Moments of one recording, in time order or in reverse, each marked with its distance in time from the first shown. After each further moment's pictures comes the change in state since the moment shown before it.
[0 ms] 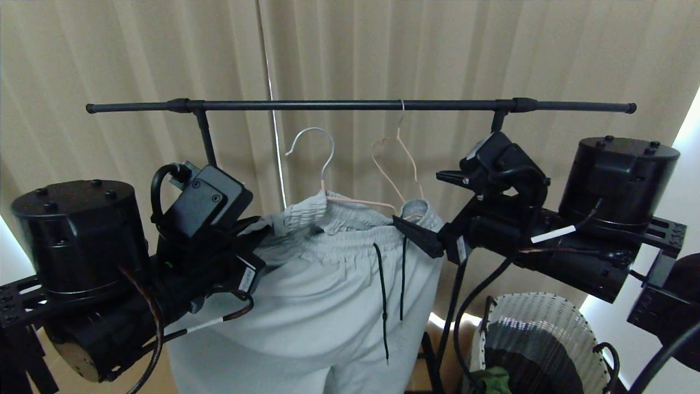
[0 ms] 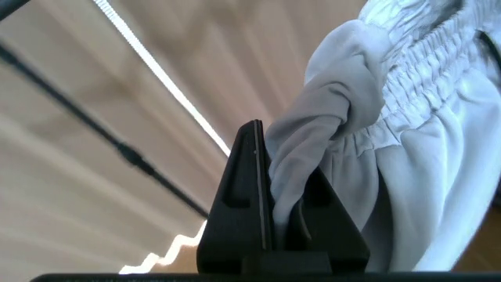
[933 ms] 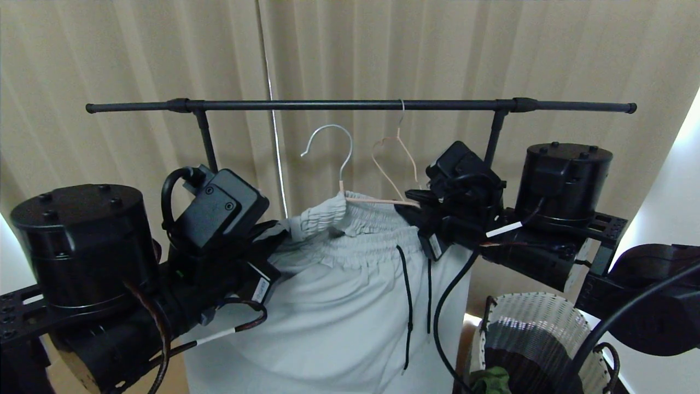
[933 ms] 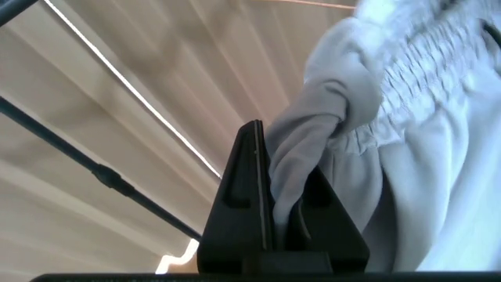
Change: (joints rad) left arm -0.065 0.000 -0.004 -0.003 -0.003 0.000; right arm 0.001 0.102 -0.069 -0.004 -0.037 -0.028
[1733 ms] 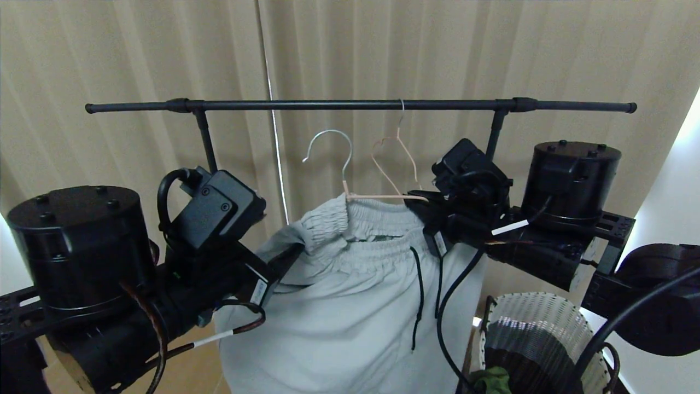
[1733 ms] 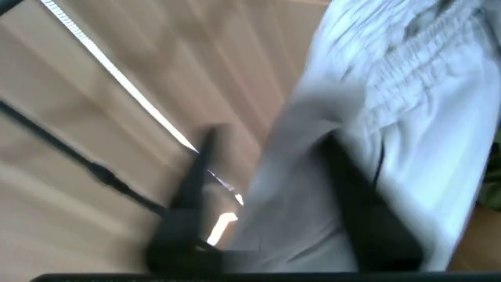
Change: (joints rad) left arm 0.005 -0.007 0.009 0.003 -0.024 -0.020; right arm -0.004 -0.014 0.009 0.000 -0.016 0.003
